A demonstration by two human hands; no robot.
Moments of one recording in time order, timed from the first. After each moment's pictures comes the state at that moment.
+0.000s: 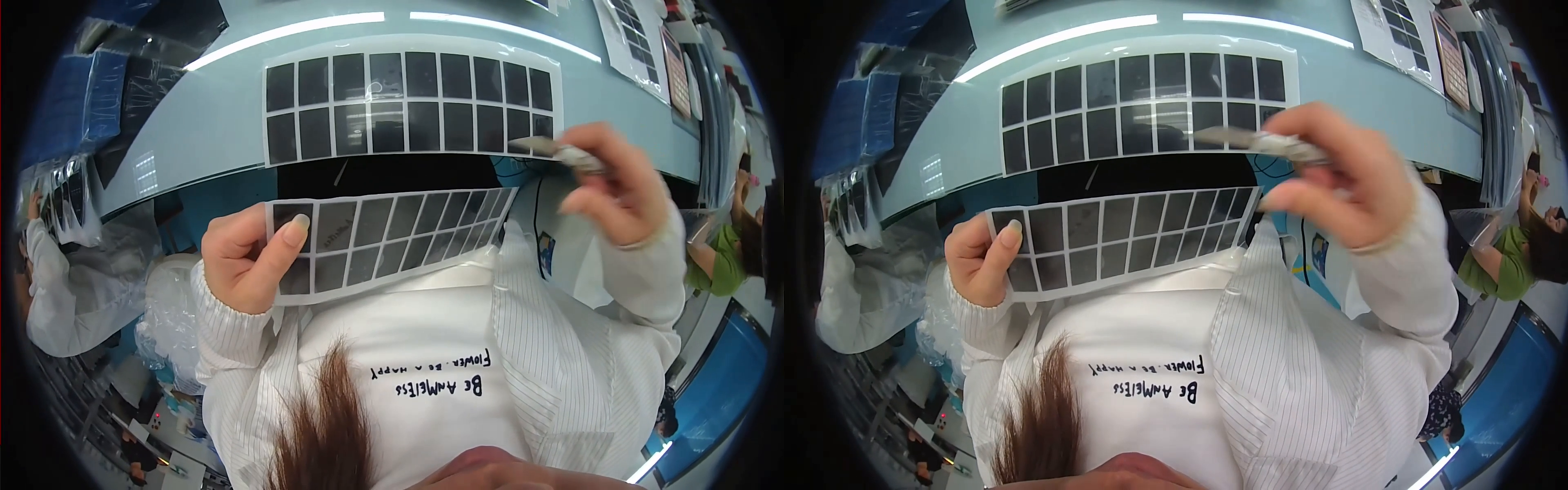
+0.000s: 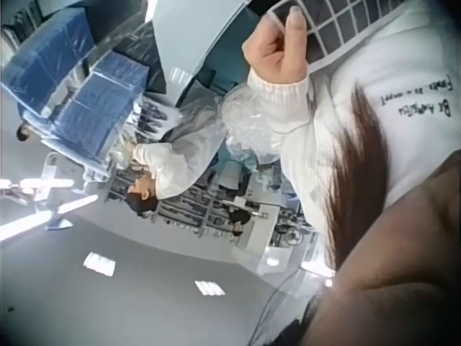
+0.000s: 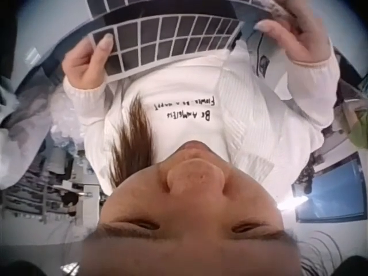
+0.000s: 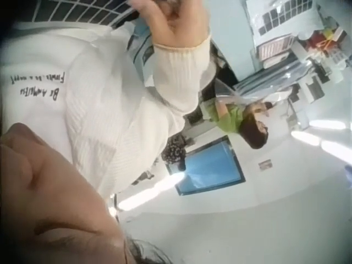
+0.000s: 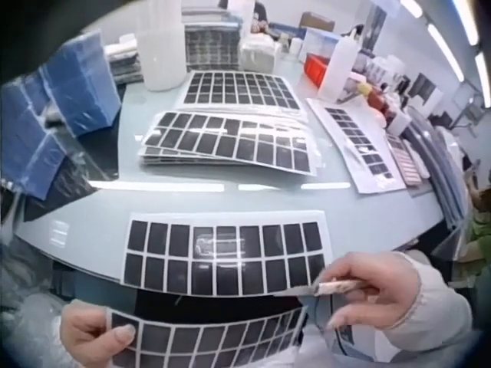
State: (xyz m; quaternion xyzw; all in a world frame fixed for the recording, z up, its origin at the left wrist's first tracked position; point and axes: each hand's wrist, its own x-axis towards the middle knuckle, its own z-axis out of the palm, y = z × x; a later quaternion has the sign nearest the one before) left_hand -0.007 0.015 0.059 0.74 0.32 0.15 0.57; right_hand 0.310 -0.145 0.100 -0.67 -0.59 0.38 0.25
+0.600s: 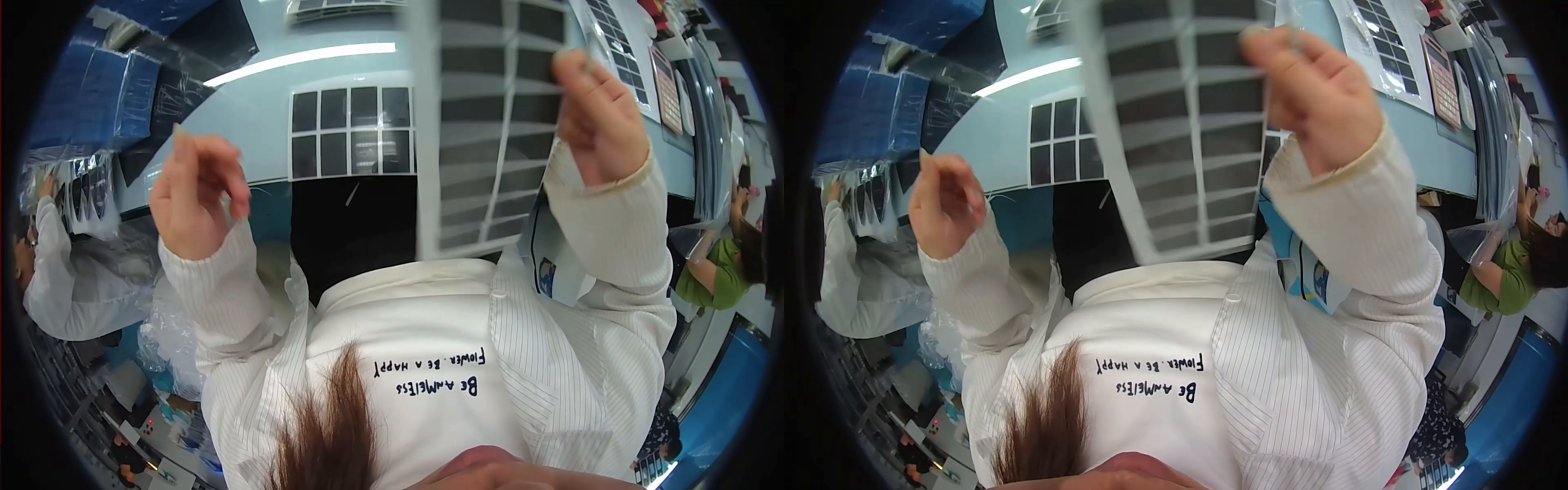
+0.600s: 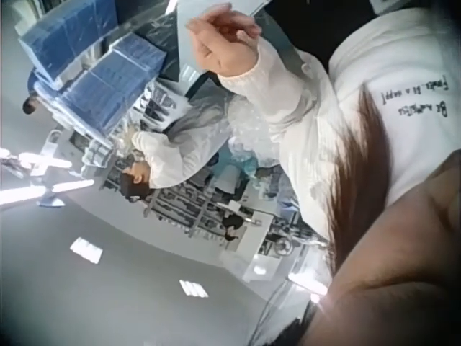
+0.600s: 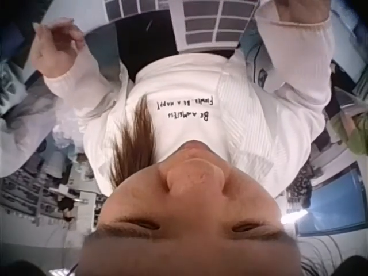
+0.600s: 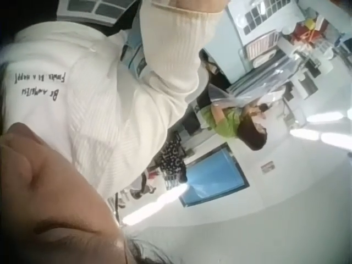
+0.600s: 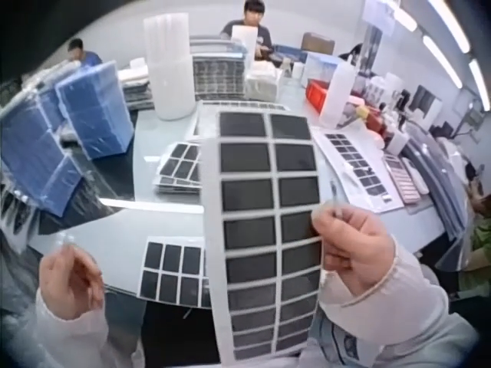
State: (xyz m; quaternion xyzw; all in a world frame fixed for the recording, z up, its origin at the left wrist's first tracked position) left_hand -0.006 0.059 0.071 0.63 0.33 0.37 0.60; right_hand 0.294 -0.085 0.095 -0.59 -0.26 0.45 0.62
